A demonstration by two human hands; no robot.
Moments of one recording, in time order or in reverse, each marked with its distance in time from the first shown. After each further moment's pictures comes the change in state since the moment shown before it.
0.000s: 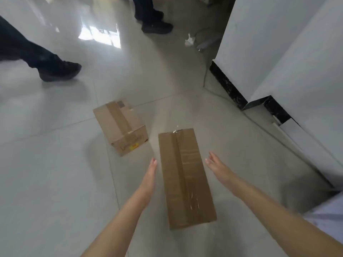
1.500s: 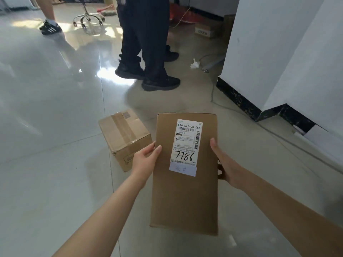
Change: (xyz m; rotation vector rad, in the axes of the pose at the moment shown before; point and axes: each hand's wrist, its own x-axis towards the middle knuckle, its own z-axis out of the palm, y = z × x) left_hand 0.073 0.014 -0.025 0.025 0.268 0.385; right_hand 0.057 0.002 0.015 0.332 -0.064 -0.080
